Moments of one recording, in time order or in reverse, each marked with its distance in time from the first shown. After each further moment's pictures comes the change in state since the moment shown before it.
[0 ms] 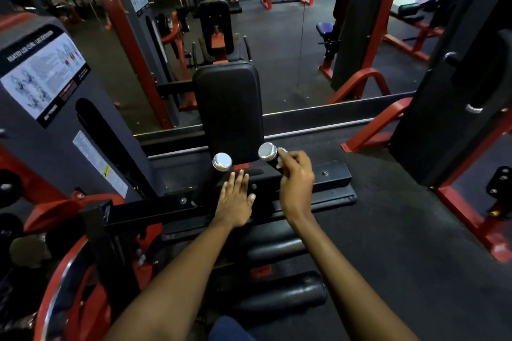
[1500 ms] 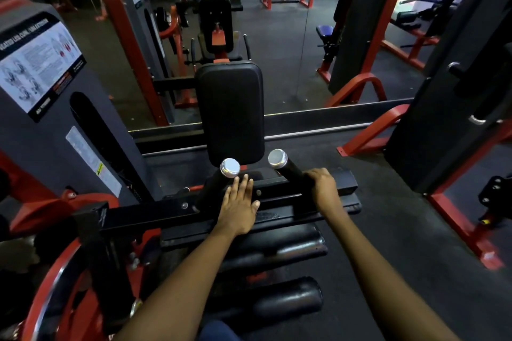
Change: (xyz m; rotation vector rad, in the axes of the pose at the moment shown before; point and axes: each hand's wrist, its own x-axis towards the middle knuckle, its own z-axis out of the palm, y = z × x) left_hand -0.001 -0.003 -0.002 -0.011 -0.032 0.036; right_hand 0.035 0.086 -0.016 -0.441 -0.524 0.109
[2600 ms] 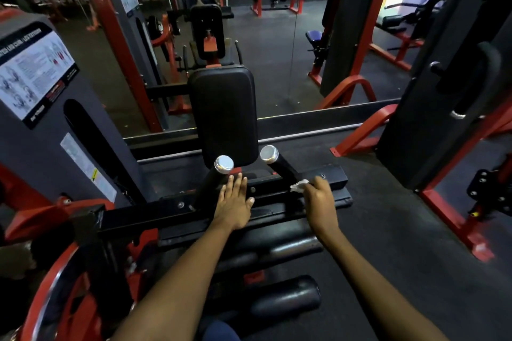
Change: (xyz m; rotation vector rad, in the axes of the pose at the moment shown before) left_hand 0.003 0.000 0.001 -0.025 -0.003 -0.017; right_hand -0.067 -0.022 -0.003 0.010 0.213 -0.088
